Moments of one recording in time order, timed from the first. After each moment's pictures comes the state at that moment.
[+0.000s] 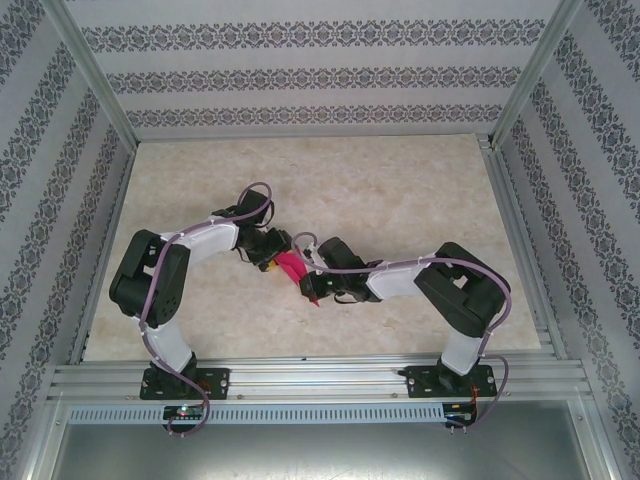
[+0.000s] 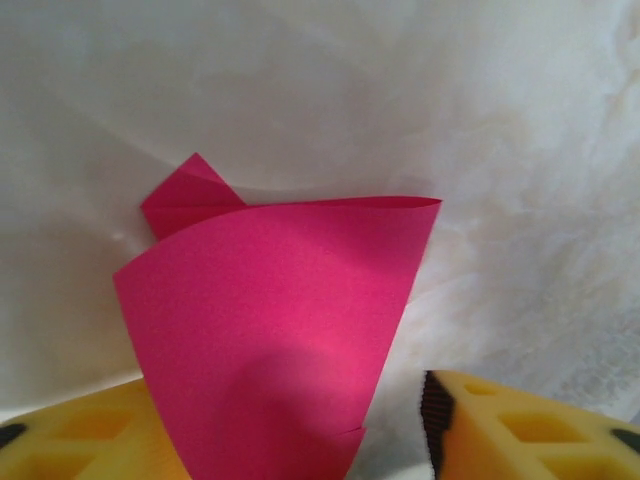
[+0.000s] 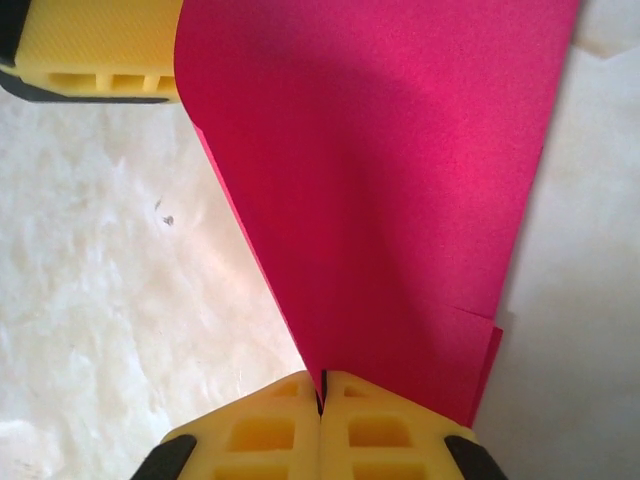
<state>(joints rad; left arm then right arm) -0.37 1.77 1.06 -0.49 0.40 -0.97 0.83 1.77 0.76 0.20 -0.32 0.52</state>
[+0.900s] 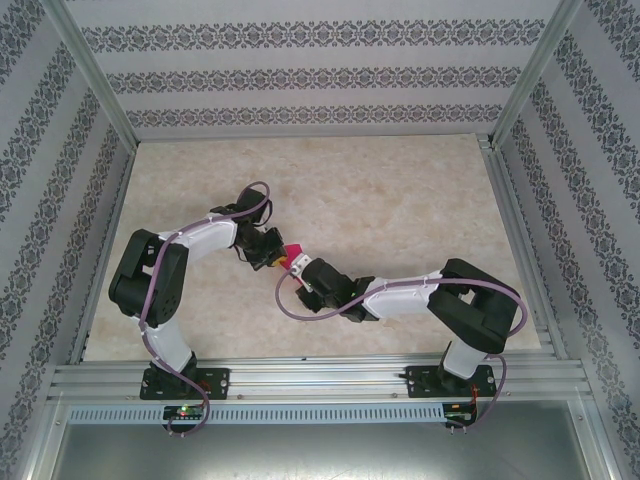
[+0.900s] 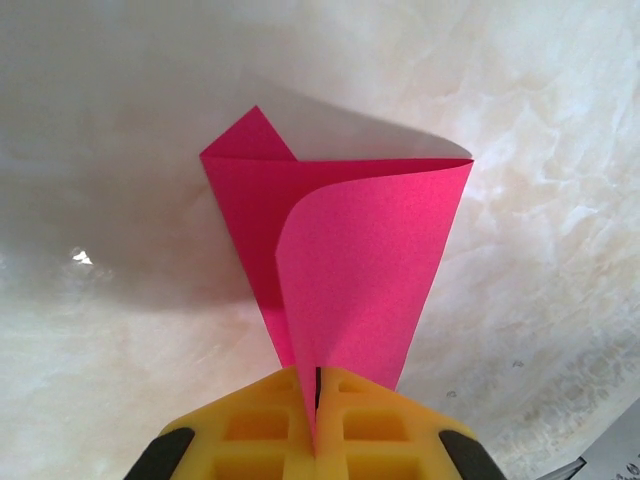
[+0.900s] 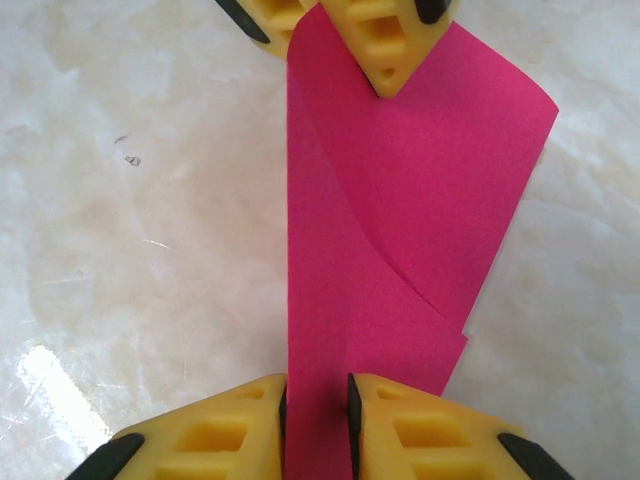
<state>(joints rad) -0.36 1.77 1.09 -0.56 0.43 -0.95 1.02 1.68 0.74 0.12 0.16 0.12</state>
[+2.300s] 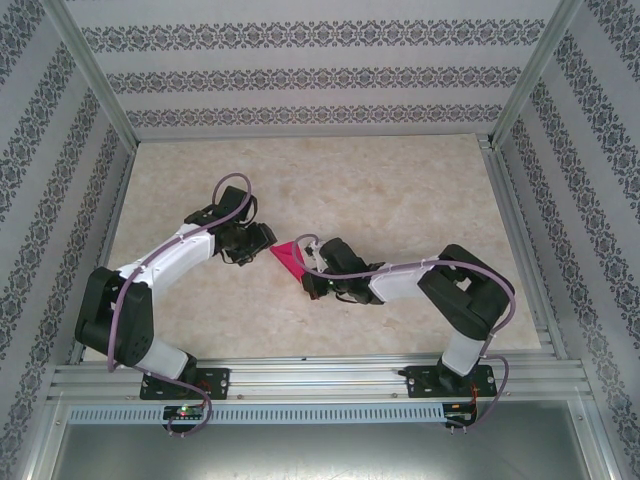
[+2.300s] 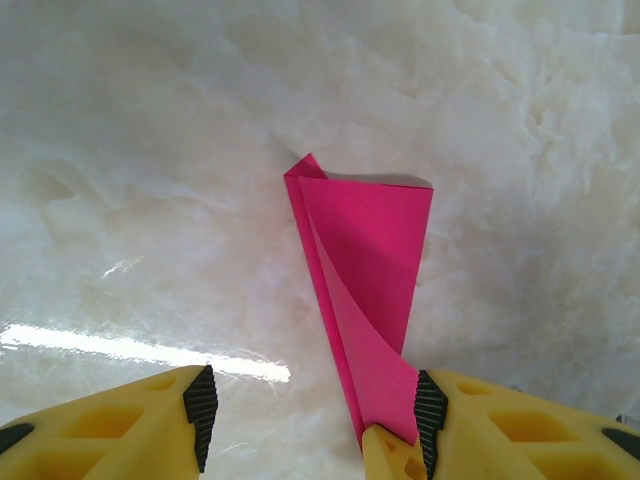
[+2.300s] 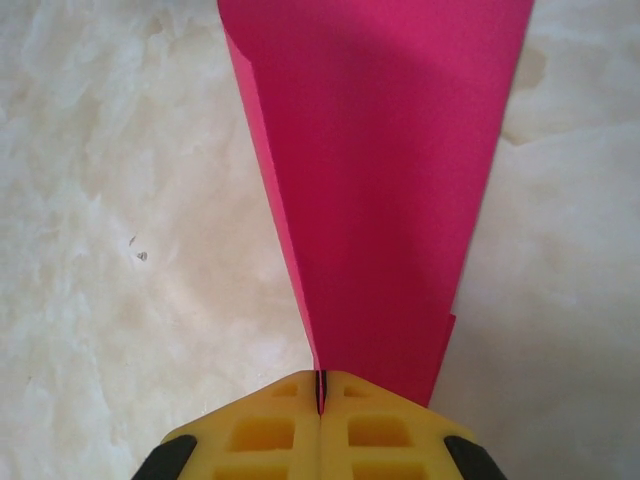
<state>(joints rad) -0.35 1.50 1.01 -0.63 0.18 -0.92 0.82 1.76 0.73 0.27 -0.25 0.50</state>
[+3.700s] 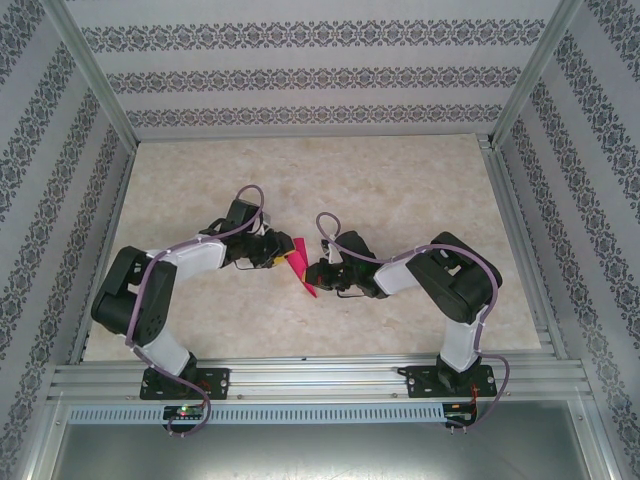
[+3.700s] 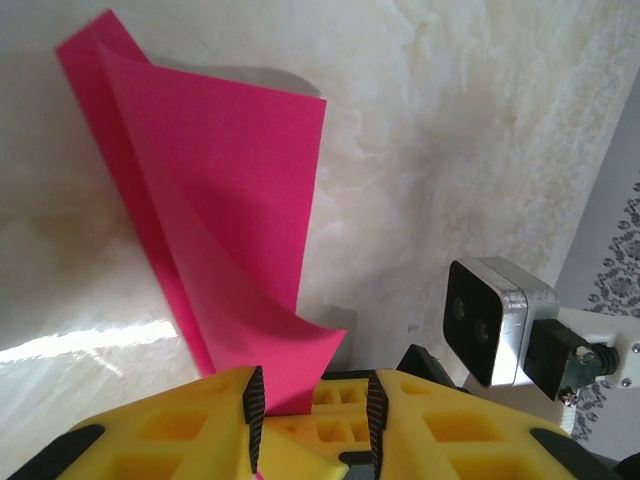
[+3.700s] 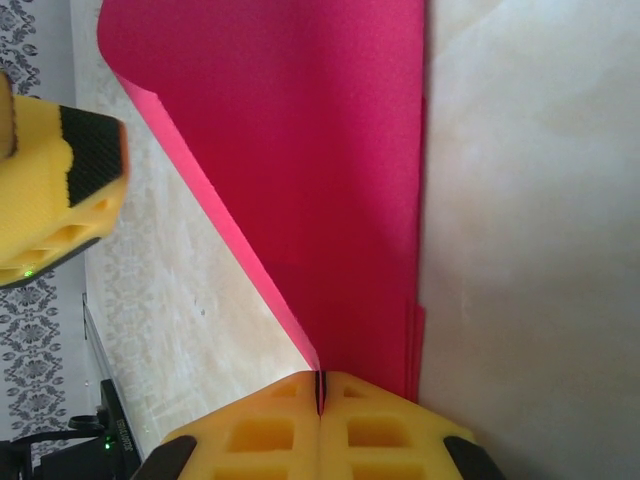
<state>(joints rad) -0.36 1.64 0.84 -0.11 0.55 -0.95 0.69 1.87 0.69 0.47 -0.54 0.94</state>
